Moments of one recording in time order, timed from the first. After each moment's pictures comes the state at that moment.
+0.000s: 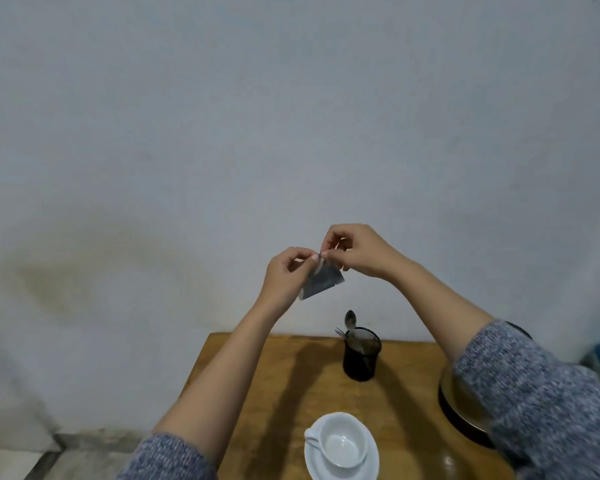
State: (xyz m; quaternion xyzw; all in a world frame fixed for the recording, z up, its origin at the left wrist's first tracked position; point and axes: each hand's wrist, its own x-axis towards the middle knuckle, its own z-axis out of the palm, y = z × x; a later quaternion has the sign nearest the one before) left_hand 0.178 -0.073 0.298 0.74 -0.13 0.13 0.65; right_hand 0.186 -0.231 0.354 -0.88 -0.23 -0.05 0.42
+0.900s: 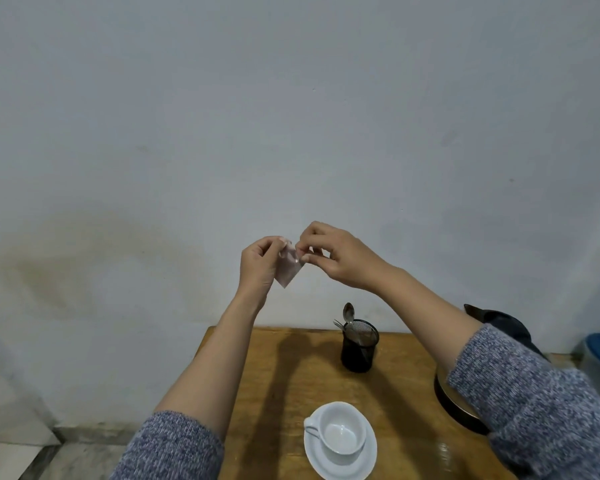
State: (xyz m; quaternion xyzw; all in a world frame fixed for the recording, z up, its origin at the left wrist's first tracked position) left_hand 0.180 -0.053 0.302 0.67 -0.04 0.16 0.72; right_hand 0.166 -0.211 0.340 -0.87 -0.36 -0.14 0.30
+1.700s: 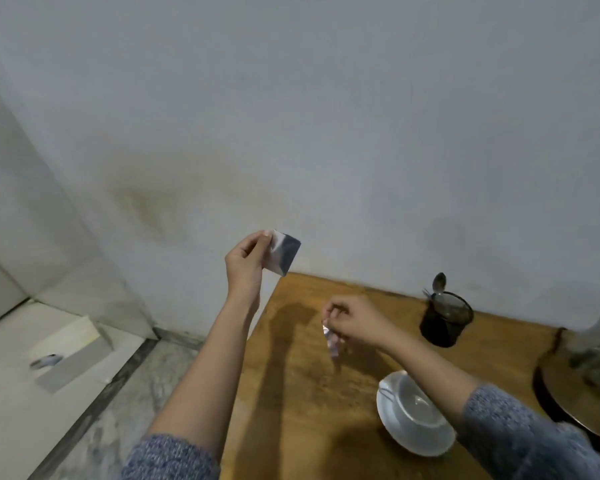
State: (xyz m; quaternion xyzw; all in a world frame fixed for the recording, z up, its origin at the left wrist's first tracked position) left_hand 0.145 0.097 0.224 0.58 0.13 0.24 0.76; right_hand 0.148 -0.099 0.181 -0.86 -0.23 0.18 0.42
